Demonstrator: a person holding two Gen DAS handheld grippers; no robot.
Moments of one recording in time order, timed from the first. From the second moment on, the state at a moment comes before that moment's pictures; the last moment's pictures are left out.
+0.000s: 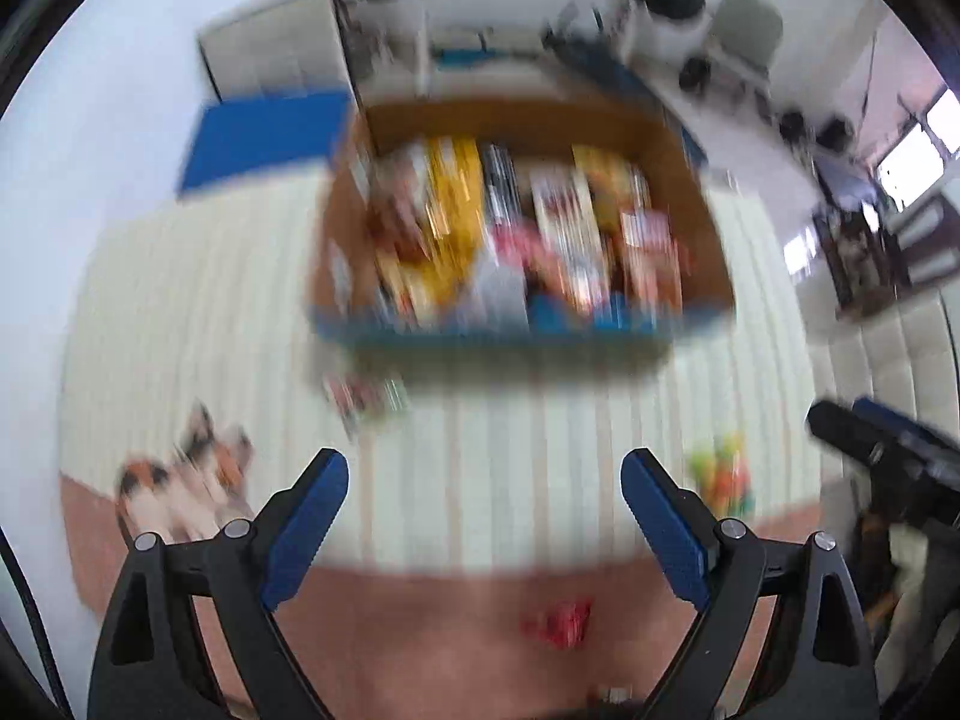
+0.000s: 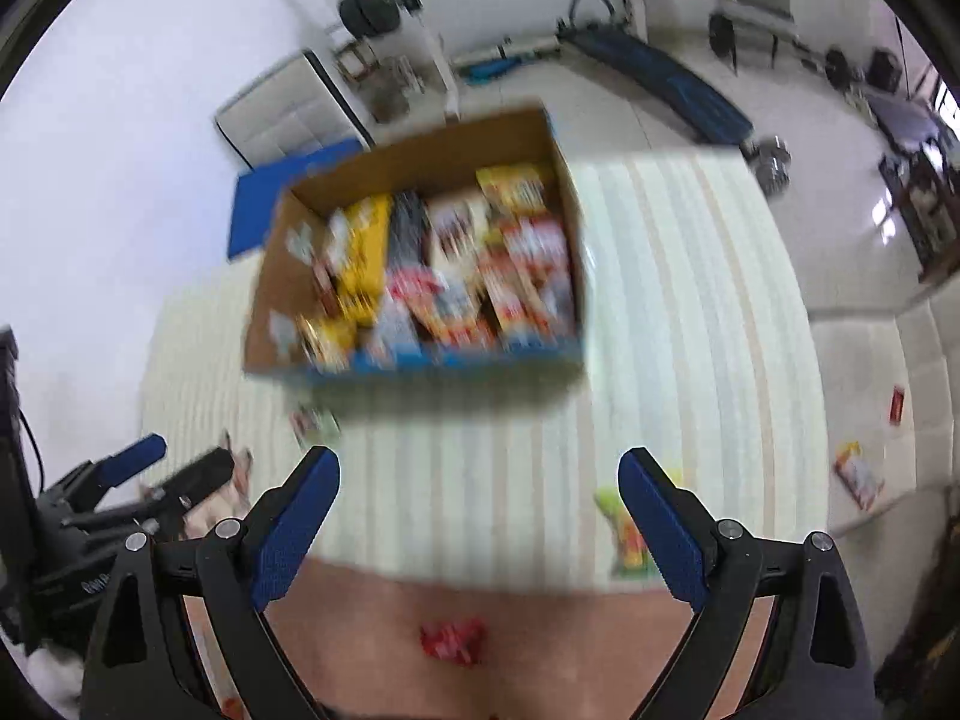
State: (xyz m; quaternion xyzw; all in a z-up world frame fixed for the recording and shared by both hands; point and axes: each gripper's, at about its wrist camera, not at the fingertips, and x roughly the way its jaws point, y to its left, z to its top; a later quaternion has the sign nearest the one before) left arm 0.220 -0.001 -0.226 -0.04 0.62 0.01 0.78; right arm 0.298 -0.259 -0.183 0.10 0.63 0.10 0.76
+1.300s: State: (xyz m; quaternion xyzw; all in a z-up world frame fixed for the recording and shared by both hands) left arm 0.173 -0.085 -0.393 -0.13 0.75 0.03 0.65; right arm 0.282 -0.328 -0.390 0.03 0.77 0.04 0.64
